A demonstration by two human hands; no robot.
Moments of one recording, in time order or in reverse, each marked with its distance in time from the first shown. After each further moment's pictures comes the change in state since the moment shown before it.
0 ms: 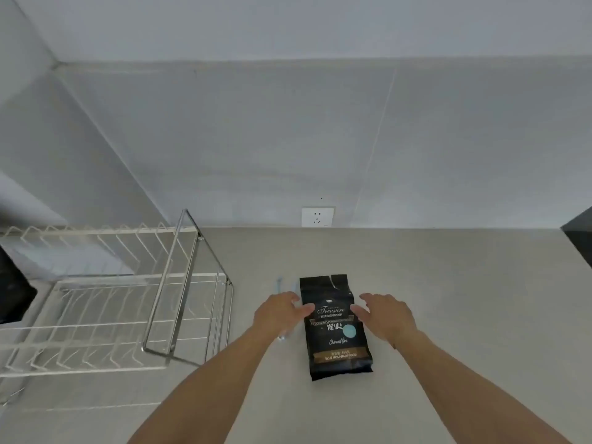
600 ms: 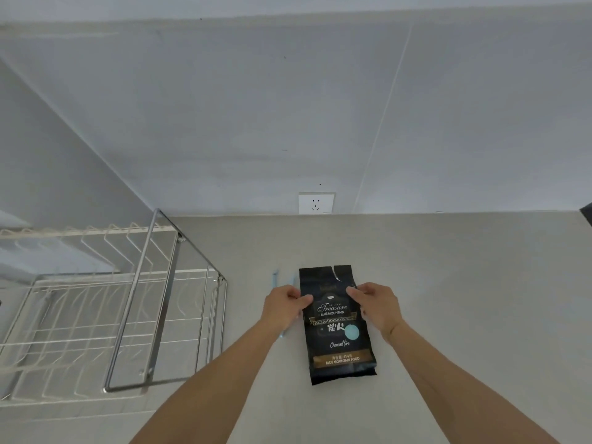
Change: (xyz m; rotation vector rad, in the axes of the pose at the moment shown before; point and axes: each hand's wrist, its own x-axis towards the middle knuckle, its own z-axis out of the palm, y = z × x) left_hand 0.012 0.007 0.010 -0.523 0.032 -0.084; right_hand 0.023 -0.013 0.017 1.021 0.008 0.311
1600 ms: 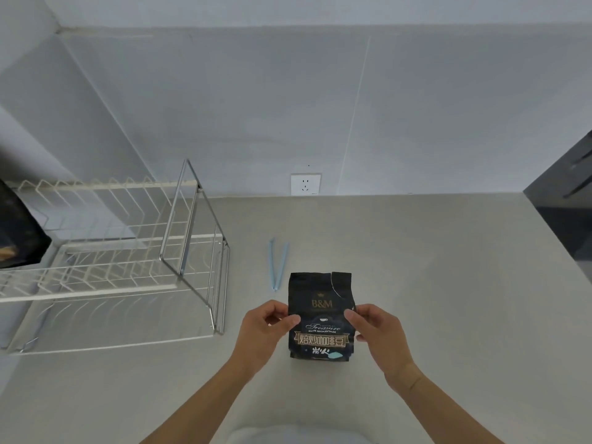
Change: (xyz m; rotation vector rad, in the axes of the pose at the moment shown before) left_hand -0.177 -0.065 -0.012 -0.212 0.035 0.322; right_hand -0.189 0.055 -0.011 0.317 -0.026 -0.187
